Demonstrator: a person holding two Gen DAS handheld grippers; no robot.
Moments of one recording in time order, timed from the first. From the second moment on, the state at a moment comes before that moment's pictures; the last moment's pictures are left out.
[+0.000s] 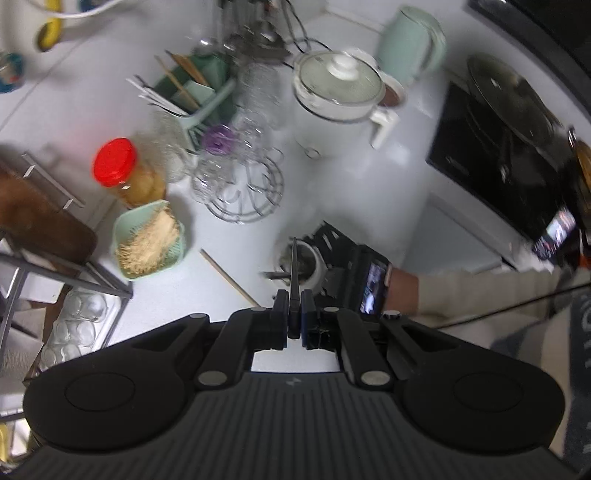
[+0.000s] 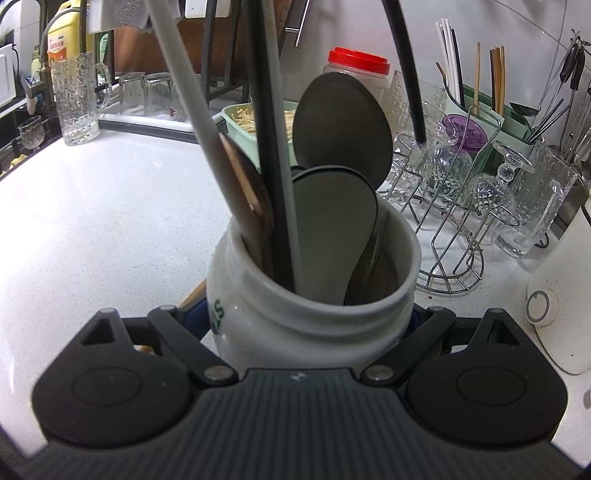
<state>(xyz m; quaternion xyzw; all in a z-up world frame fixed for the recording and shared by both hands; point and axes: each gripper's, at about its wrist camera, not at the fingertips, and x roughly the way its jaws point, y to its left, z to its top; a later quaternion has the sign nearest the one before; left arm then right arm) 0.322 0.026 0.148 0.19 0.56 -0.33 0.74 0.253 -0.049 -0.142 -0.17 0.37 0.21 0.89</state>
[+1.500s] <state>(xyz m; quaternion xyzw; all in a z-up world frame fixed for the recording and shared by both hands) 0.366 -0.032 0.016 0.24 0.62 -0.37 0.65 0.246 -0.046 -0.141 -0.17 0.38 0.18 0.89</state>
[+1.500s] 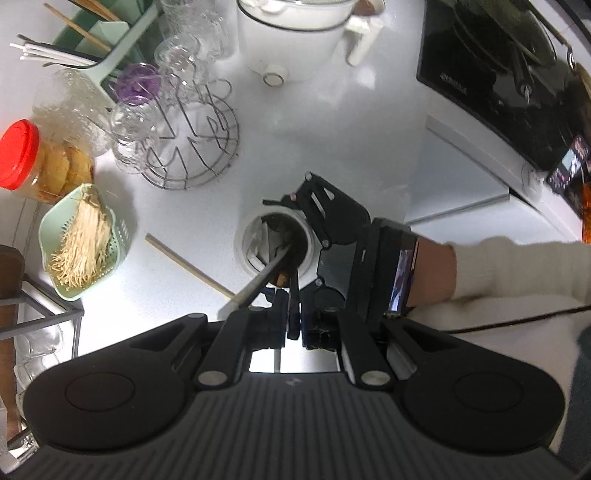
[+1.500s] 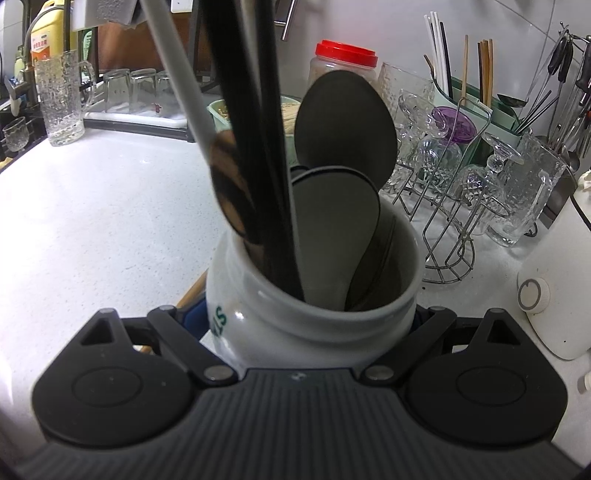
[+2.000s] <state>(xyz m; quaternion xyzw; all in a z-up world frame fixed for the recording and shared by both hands) 0.354 0.030 0.092 0.13 0.53 -0.30 0.78 0.245 -0.048 -0.142 -0.16 0.37 0.18 0.90</state>
